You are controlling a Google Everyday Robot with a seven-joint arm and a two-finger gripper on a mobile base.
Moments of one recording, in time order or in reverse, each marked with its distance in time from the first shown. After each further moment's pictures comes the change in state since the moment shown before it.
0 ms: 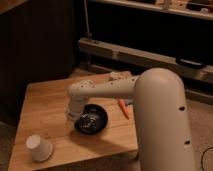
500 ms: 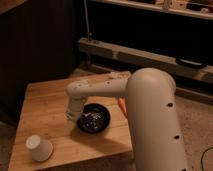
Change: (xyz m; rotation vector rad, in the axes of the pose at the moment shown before) arm 0.003 0.000 -0.003 0.005 0.052 0.033
